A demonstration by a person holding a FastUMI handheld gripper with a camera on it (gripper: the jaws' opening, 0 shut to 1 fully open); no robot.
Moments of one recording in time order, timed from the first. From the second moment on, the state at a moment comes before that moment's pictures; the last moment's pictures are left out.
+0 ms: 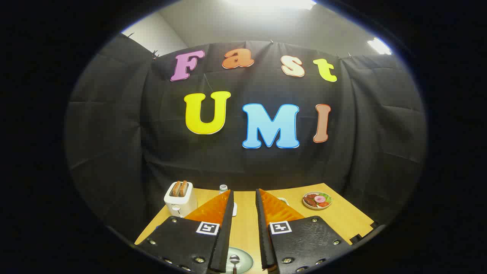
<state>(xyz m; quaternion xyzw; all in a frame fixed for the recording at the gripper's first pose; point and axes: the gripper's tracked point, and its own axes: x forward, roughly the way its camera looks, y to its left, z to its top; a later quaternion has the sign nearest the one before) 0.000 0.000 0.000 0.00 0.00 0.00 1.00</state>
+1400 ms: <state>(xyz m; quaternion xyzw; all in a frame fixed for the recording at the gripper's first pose) 0.004 0.011 -0.188 0.00 0.20 0.03 0.98</state>
